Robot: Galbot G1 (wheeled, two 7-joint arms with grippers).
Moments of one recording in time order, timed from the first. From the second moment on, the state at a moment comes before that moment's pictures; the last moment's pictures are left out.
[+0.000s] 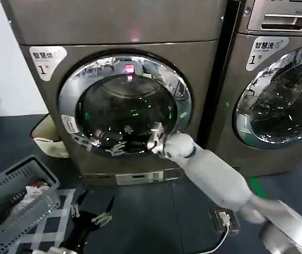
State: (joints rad) left arm 1.71 -1.44 -0.62 -2.15 -0.04 -0.02 0.24; right arm -0.14 1.32 -0.44 1.24 0.73 -0.15 -0.58
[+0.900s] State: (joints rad) left arm 1.71 -1.45 -0.62 -2.16 -0.04 -0.03 0.24; right arm -0.06 1.58 -0.47 0.96 0.64 -0.10 -0.58
